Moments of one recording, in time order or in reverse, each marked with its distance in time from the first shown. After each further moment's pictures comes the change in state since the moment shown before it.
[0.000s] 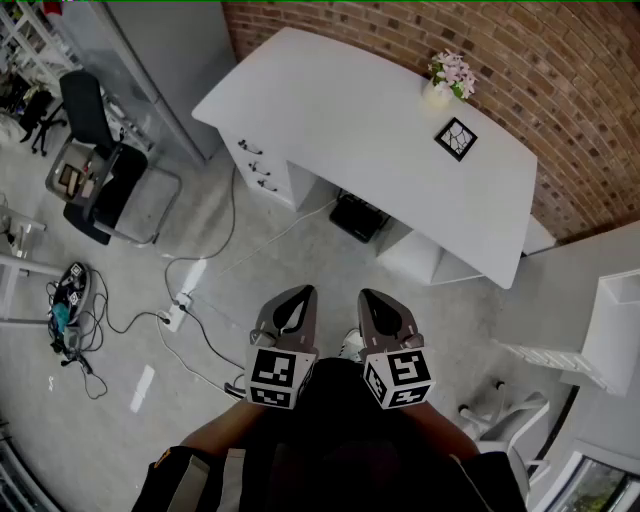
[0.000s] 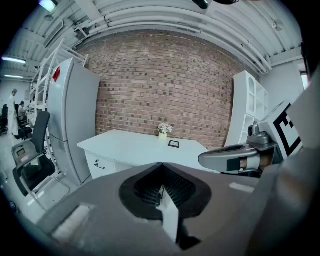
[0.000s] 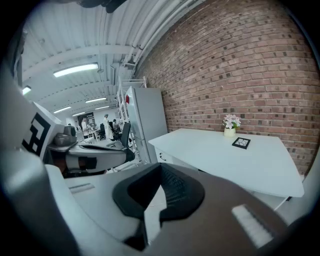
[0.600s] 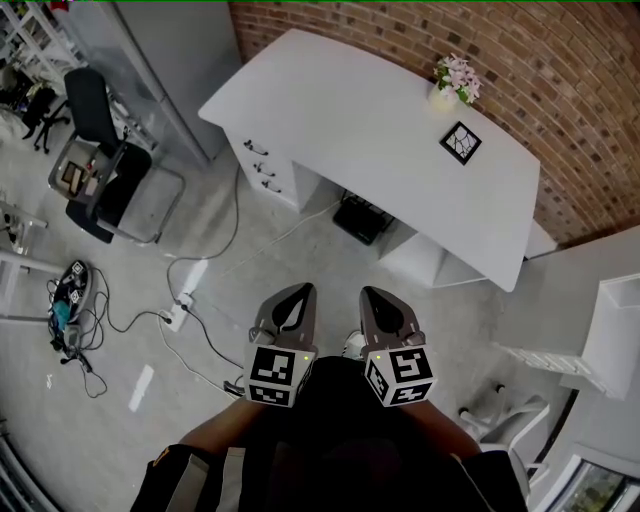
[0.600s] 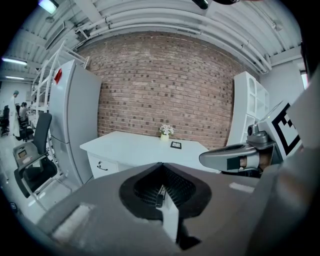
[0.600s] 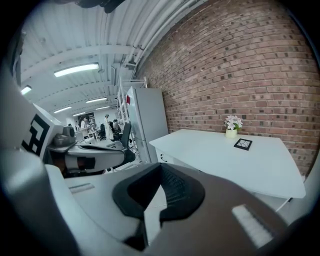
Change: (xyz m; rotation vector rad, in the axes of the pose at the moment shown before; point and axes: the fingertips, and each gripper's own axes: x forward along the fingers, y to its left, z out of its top) left arm -0.007 0.016 0.004 0.005 -0.013 0.010; right arm 0.009 0.009 0.006 -0.004 -0.007 -0.001
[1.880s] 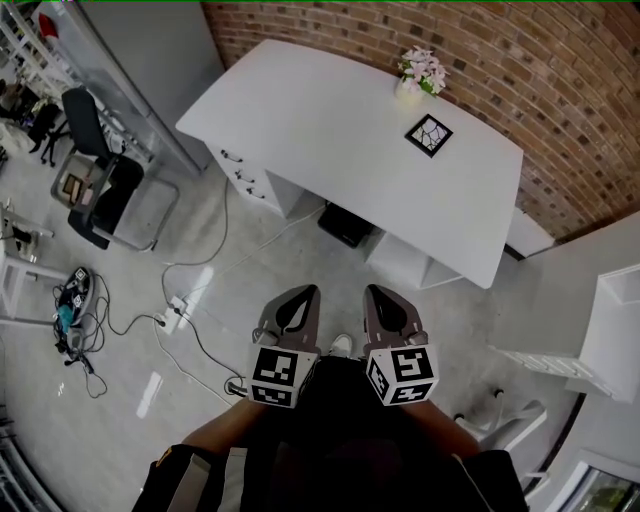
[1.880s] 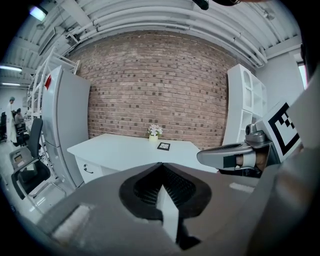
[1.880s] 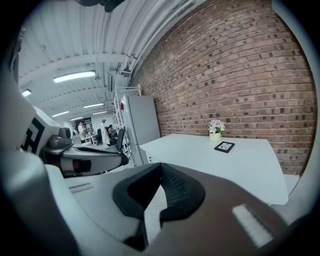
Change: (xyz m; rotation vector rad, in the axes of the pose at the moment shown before) left arm 0.044 -0.120 0.009 0.047 -0.010 -0.006; right arm -0.070 -0.106 -0.007 0.021 -0.061 -0.026
